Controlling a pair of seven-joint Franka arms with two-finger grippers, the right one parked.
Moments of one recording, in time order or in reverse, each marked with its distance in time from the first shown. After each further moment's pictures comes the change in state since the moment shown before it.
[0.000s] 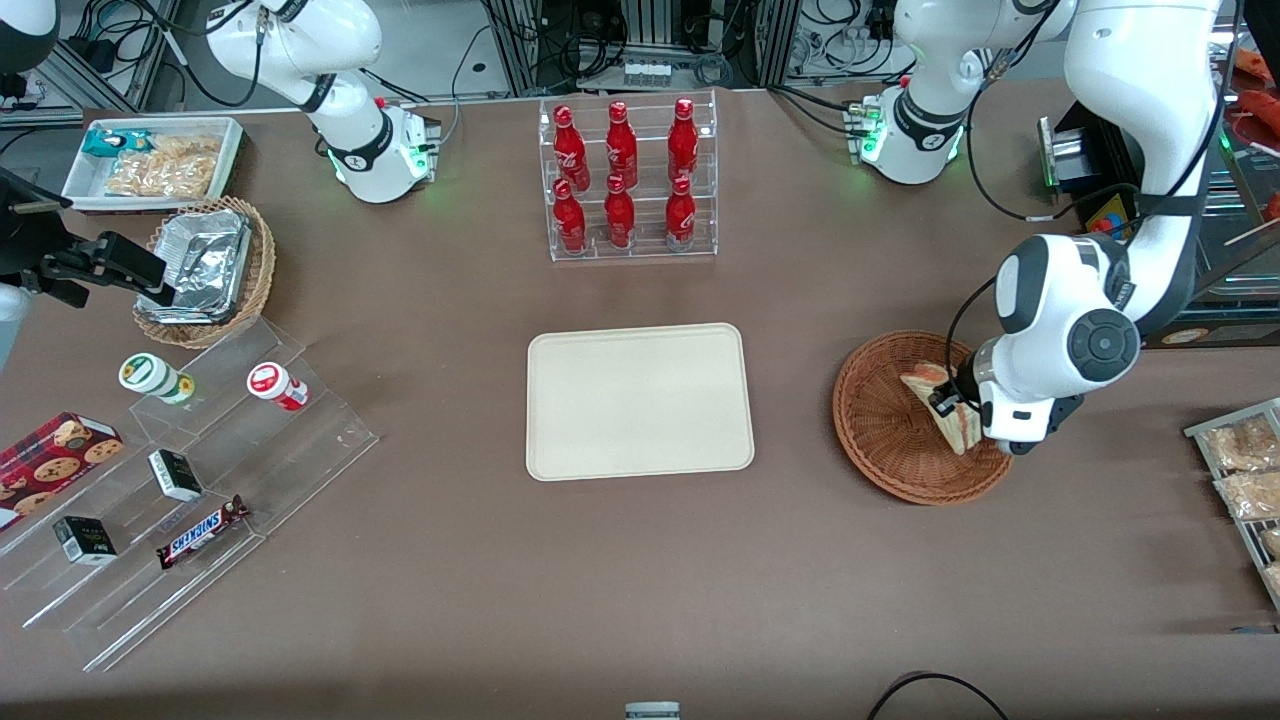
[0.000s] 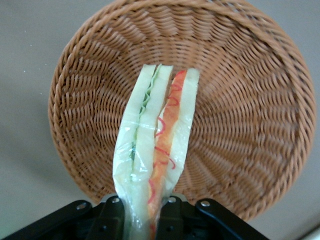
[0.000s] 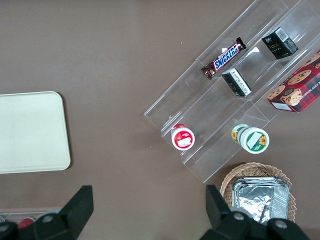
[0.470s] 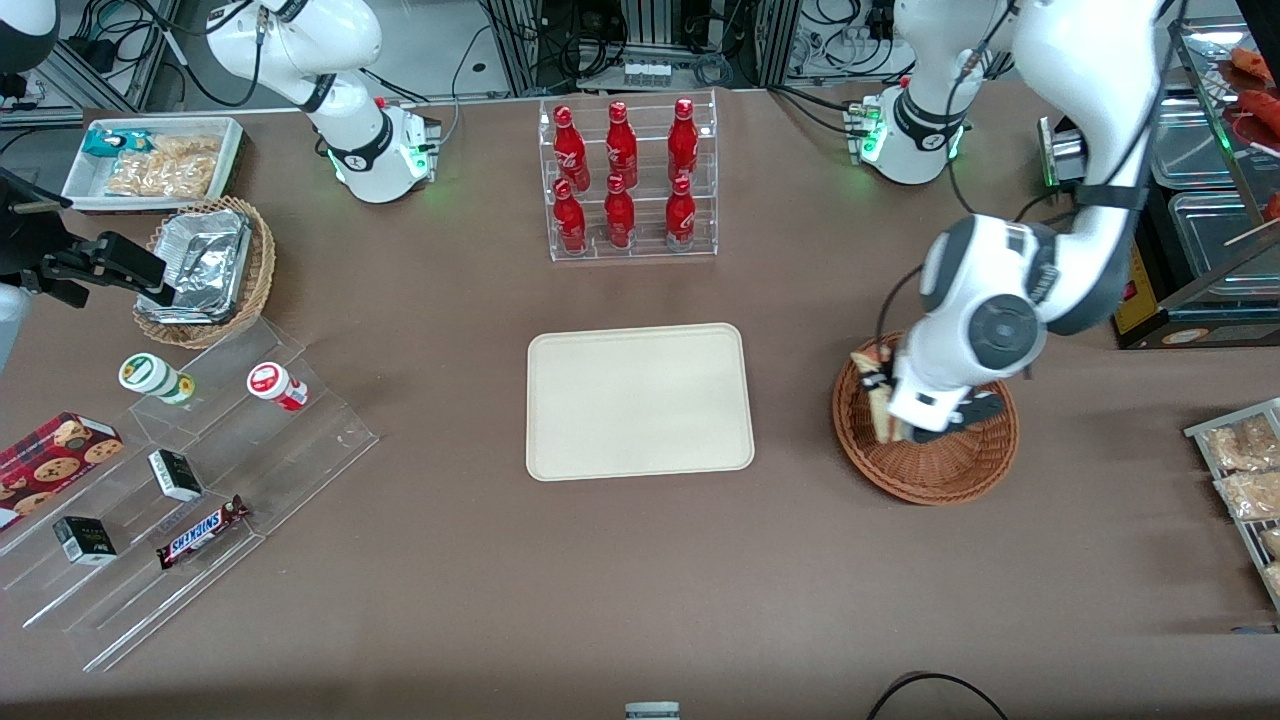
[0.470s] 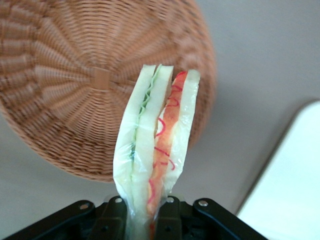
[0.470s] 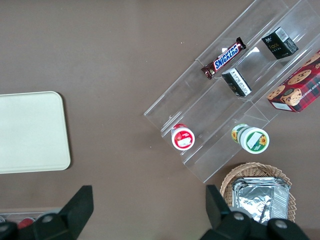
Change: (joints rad) arm -0.203 0.004 -0.014 0.070 0.000 -0.059 0.074
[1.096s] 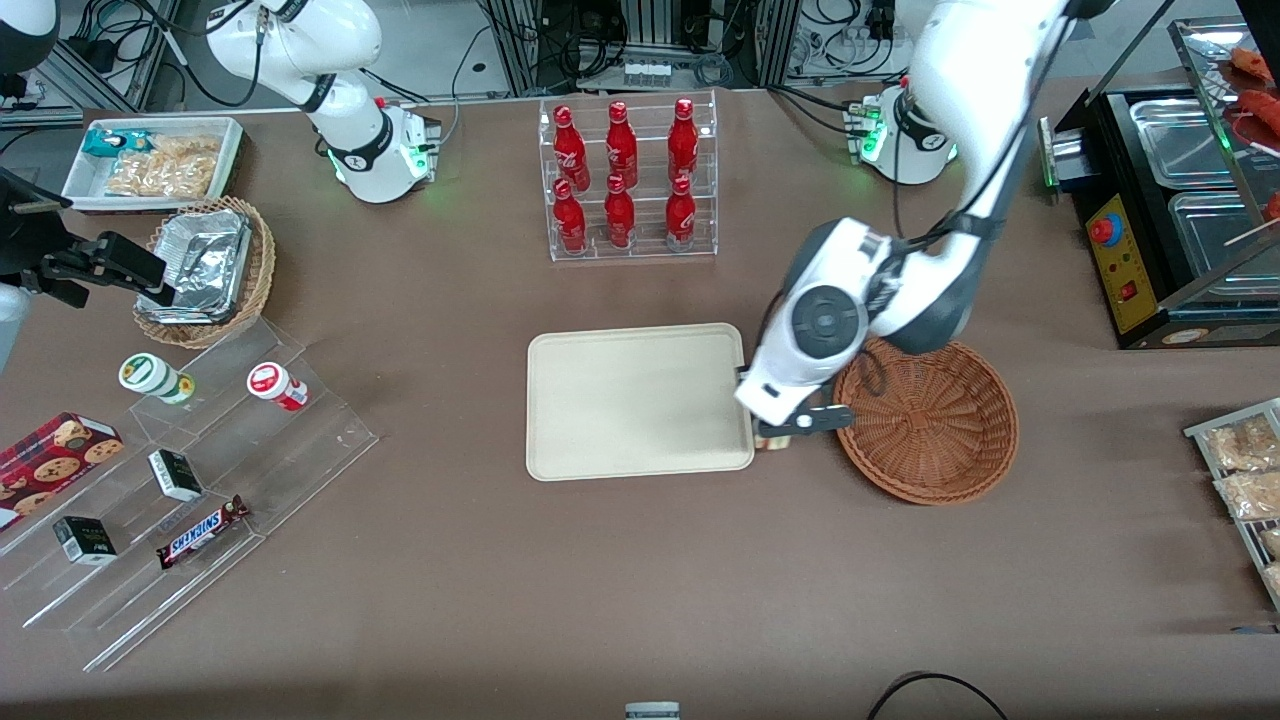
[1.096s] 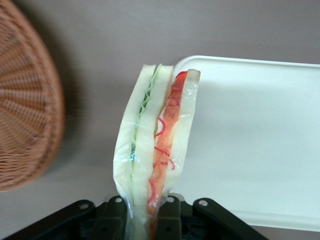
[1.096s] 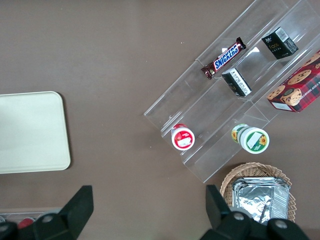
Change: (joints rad) arm -0.238 0.218 -0.003 0.268 -0.002 0.008 -0.055
